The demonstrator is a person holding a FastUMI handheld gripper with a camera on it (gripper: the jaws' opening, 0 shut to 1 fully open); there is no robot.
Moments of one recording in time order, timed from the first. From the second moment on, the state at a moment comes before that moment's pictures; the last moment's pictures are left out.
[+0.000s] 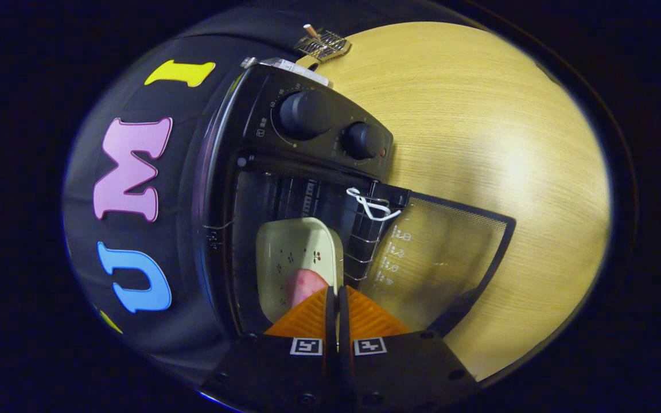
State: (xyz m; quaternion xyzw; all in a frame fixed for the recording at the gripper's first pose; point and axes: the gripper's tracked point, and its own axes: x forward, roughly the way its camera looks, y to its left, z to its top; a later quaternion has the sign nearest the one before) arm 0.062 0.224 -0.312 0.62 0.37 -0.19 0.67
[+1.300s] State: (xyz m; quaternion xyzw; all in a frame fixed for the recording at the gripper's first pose) arm 0.032 0.234 -0.303 0.61 0.40 -0.10 0.68
